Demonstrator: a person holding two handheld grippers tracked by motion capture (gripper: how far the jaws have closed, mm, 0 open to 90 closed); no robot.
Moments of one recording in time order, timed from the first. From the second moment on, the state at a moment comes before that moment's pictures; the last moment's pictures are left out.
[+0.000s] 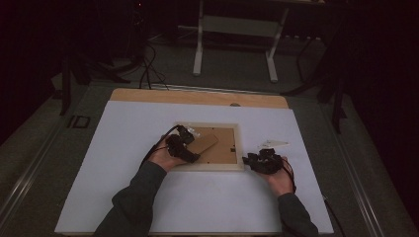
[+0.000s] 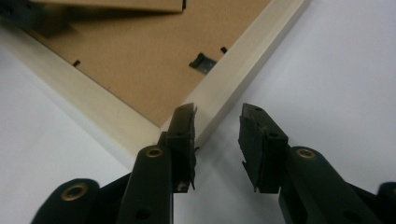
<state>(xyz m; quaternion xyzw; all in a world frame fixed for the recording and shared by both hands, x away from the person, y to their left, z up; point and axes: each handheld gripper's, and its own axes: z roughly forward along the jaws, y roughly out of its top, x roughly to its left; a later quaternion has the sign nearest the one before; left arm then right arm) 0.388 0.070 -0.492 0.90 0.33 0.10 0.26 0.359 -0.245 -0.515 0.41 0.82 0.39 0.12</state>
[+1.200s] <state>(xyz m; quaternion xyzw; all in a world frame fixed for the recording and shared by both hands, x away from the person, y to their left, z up) 0.359 0.063 -0.482 0.89 0.28 0.20 0.28 0.398 -0.237 -0.488 0.43 0.81 0.38 0.13</state>
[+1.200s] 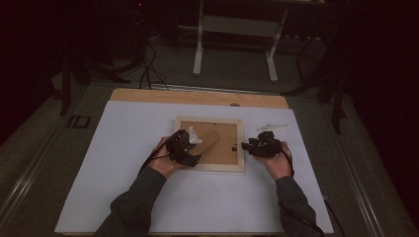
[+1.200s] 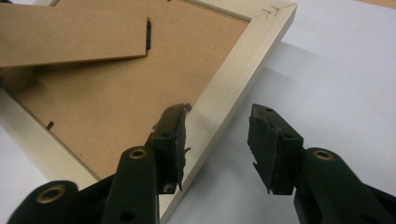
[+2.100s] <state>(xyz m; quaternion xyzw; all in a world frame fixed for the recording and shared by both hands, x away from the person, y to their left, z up) 0.332 0.061 -0.484 0.88 0.25 0.28 0.30 0.437 -0.231 -0.488 0.47 0.79 0.39 0.04</state>
